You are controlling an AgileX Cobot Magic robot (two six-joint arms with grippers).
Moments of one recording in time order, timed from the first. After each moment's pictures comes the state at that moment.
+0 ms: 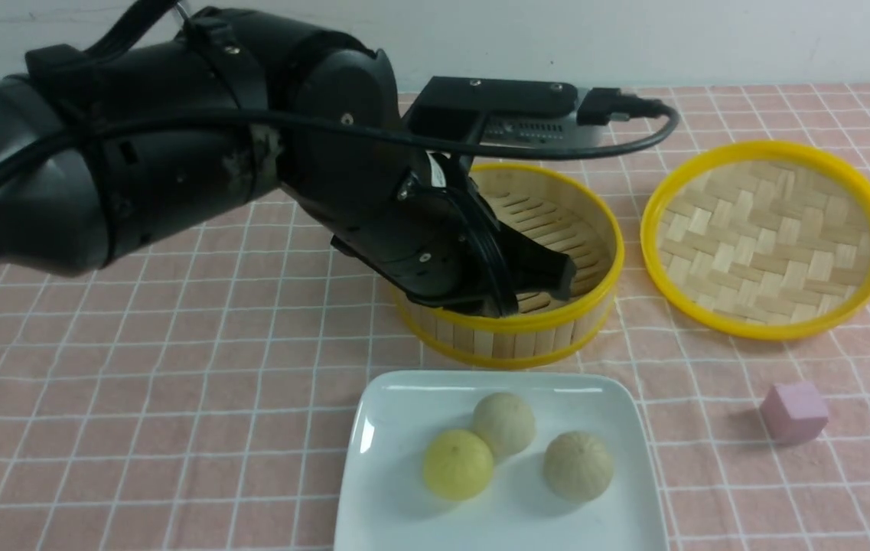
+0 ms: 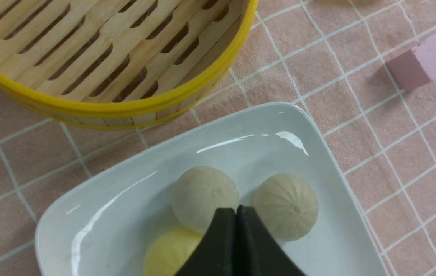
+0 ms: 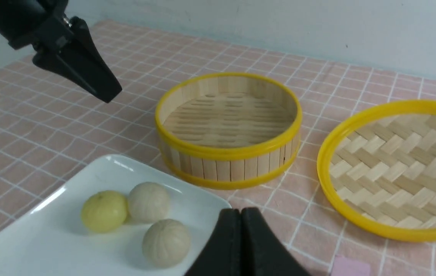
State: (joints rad) right arm 0.56 0.21 -0.43 -0.06 0.51 0.13; left arm -0.74 1.61 -1.37 -0.11 0.78 -0.21
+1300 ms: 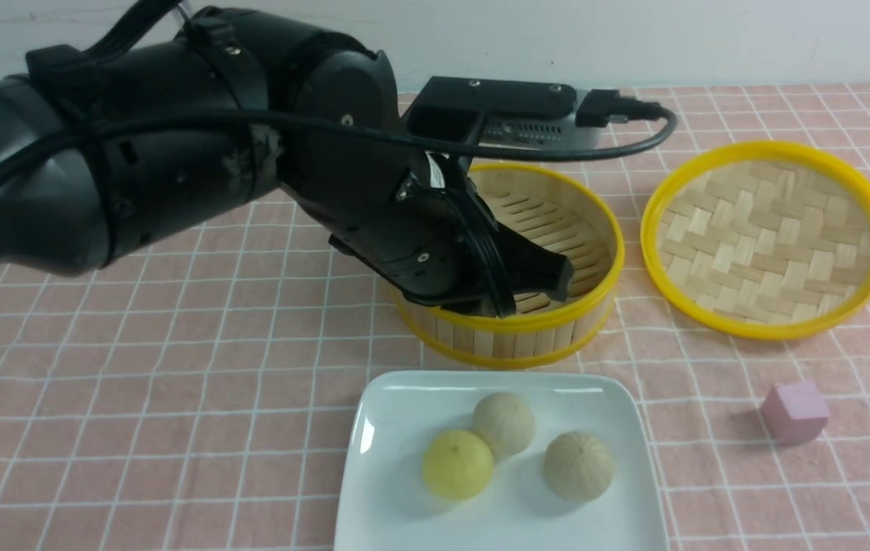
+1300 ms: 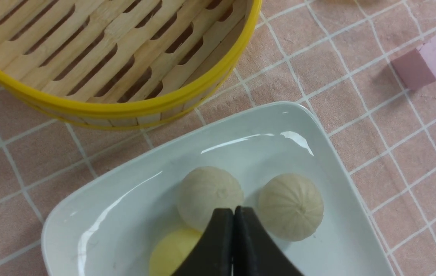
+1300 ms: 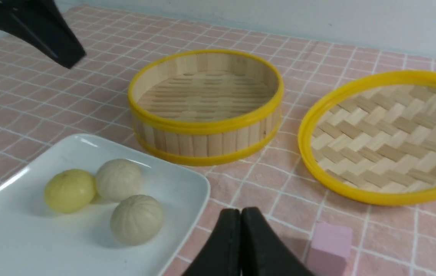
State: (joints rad) right arm 0.47 0.15 -0.28 -0.06 0.46 0.13; left arm -0.74 1.61 -1.37 -0.10 0.78 -0.21
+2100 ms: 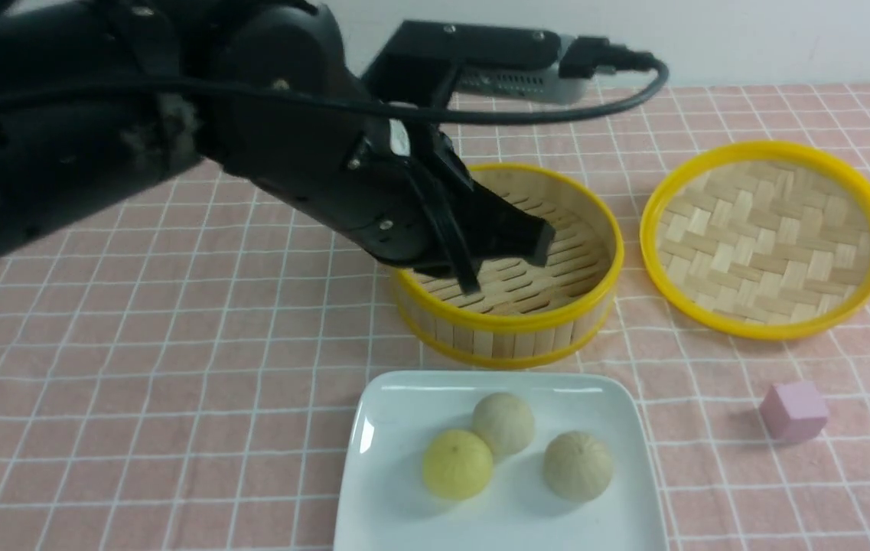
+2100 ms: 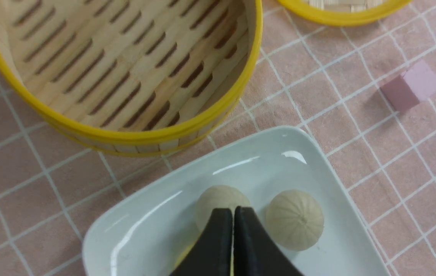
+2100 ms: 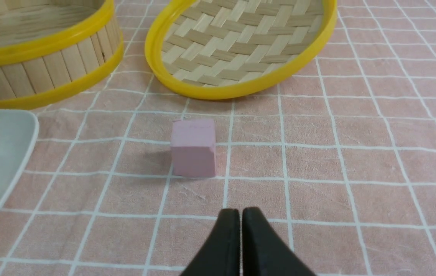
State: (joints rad) right arm 0.11 -0.01 0.01 -0.06 0.39 0.13; left arm -0.74 1.46 -1.37 -0.02 0.78 -0.21
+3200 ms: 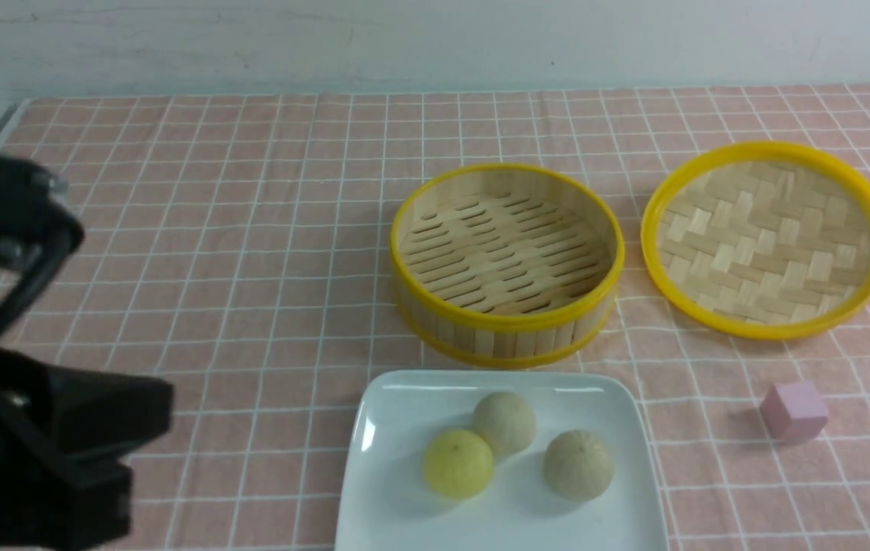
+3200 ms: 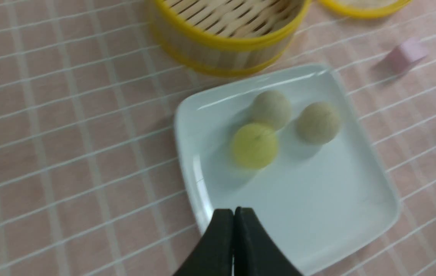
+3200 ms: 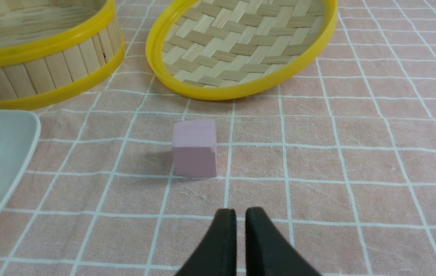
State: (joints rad) right arm 0.11 -0.01 0.01 -0.06 0.39 0.13; left arm -0.74 0.68 -0.82 0.03 0.81 -0.35
